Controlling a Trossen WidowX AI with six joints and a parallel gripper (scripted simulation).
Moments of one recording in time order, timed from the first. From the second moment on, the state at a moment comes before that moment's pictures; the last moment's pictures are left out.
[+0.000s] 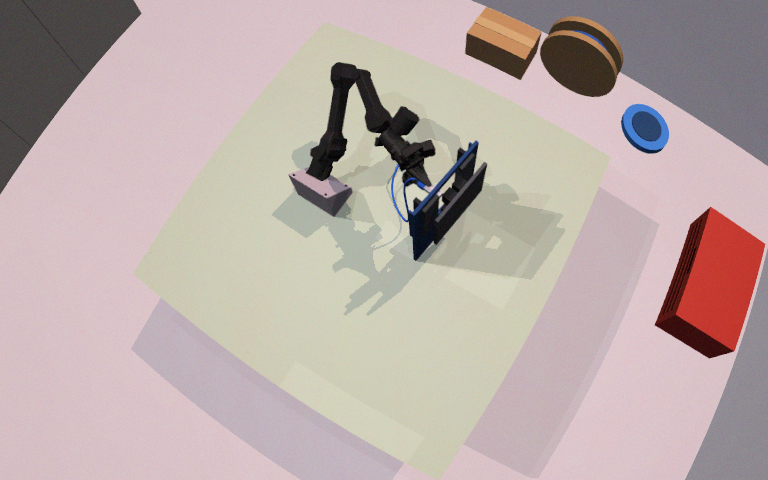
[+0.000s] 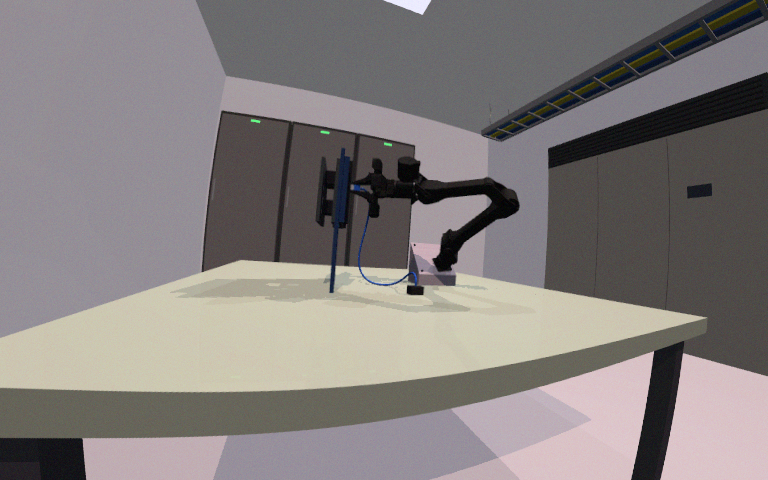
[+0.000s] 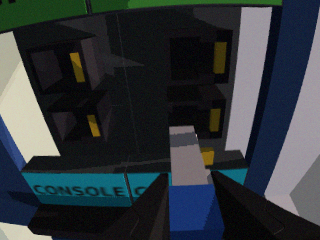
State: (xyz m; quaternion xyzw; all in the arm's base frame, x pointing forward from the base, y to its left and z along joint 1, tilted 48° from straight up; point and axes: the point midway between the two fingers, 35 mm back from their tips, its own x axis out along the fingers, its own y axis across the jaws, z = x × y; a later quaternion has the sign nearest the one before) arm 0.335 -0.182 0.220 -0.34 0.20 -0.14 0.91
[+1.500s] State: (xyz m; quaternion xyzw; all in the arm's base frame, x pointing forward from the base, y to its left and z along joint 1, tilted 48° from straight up) arm 0.308 -0.188 0.209 -0.34 0.20 -0.14 0.91
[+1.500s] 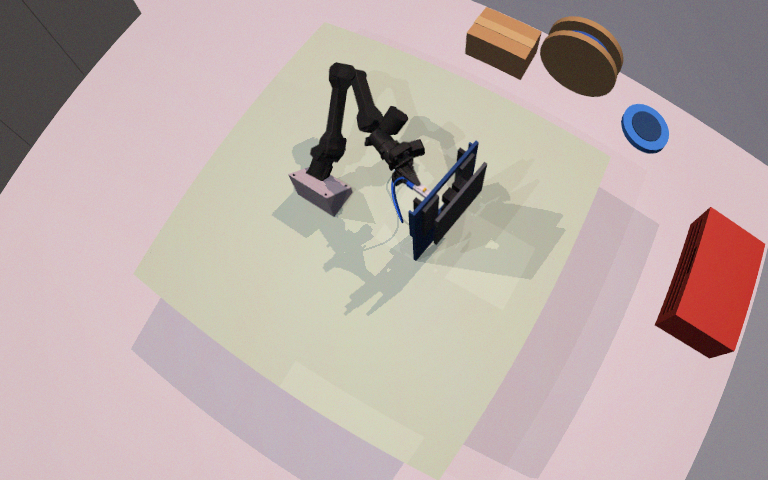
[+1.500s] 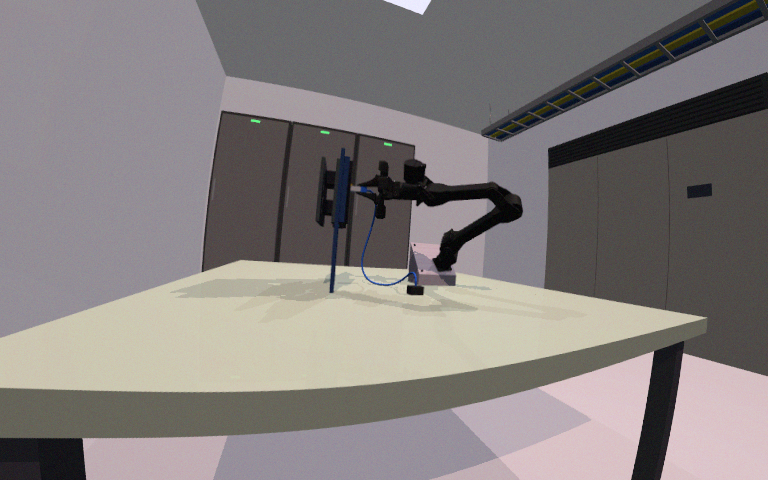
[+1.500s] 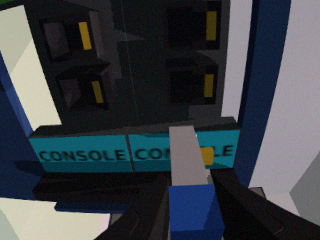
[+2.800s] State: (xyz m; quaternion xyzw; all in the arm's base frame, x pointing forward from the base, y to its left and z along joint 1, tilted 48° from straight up) arm 0.293 -0.176 0.184 -0.35 0.19 -0.14 0.91
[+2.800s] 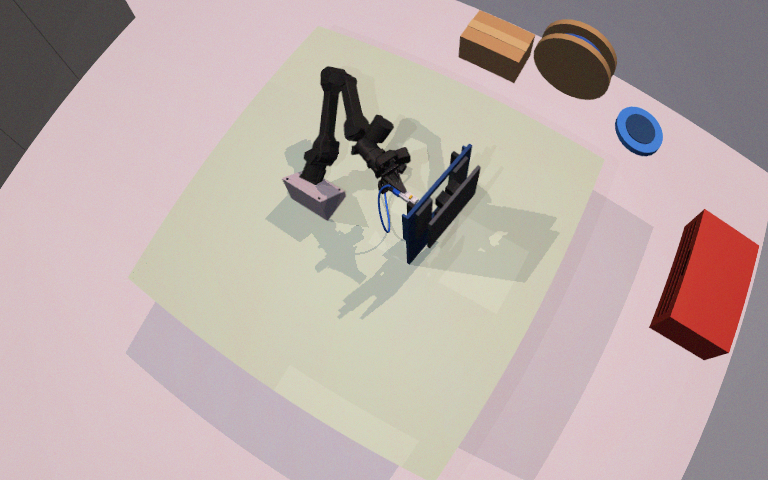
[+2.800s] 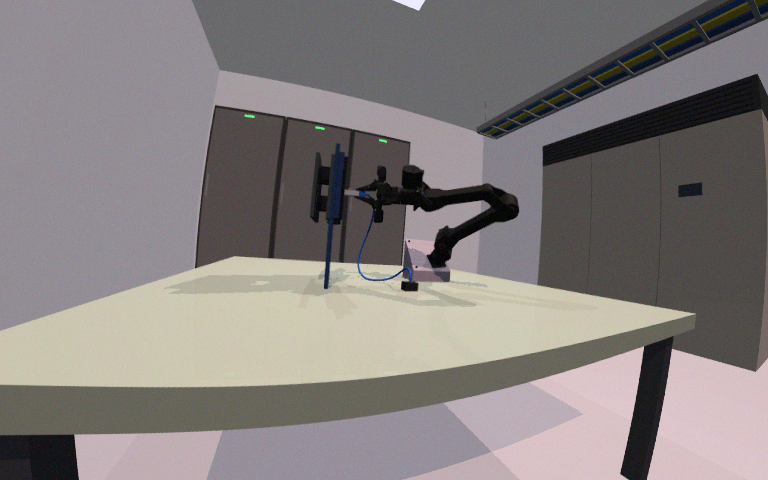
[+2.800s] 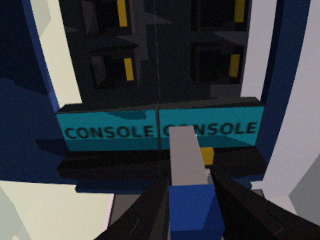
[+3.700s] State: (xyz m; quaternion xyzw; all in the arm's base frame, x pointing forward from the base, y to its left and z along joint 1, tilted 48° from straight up) arm 0.301 -0.127 0.140 -0.34 0.20 -0.14 0.91
